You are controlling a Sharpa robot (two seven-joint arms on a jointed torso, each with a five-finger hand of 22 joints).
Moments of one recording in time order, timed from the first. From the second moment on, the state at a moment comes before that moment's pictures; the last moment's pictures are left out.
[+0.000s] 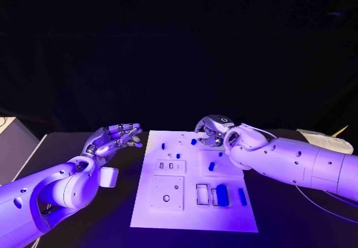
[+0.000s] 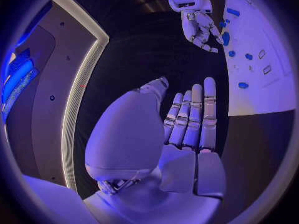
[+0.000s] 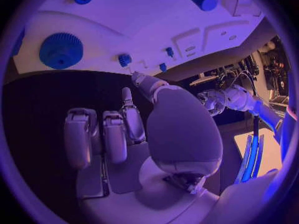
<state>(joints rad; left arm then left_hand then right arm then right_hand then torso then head) 1.04 -0.95 0.20 1.65 -0.11 -0.36 0.39 1.52 -0.18 0.34 0.27 0.16 0.84 0.21 0.18 0.18 0.98 0.19 0.07 0.06 0.77 0.13 0.80 0.50 0.17 0.83 0.22 0.74 0.36 1.33 -0.63 -0.12 1.22 -1.53 -0.46 -0.15 1.29 -0.24 0.53 0.04 0.14 0.99 0.11 0.17 0.36 1.35 0.04 1.40 1.31 1.47 -0.03 1.56 1.31 0.04 1.47 0.07 1.48 1.31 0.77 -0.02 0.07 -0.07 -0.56</state>
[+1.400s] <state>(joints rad) 1.04 -0.94 0.20 1.64 -0.11 -0.36 0.39 1.52 -0.18 0.34 0.27 0.16 0.84 0.21 0.18 0.18 0.98 0.19 0.07 0.06 0.76 0.13 0.80 0.50 0.17 0.83 0.22 0.75 0.36 1.30 -0.55 -0.13 1.14 -1.65 -0.41 -0.26 1.28 -0.22 0.51 0.07 0.13 1.05 0.10 0.19 0.37 1.40 0.02 1.44 1.31 1.47 -0.04 1.56 1.31 0.04 1.47 0.07 1.48 1.31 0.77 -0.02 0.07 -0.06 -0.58</state>
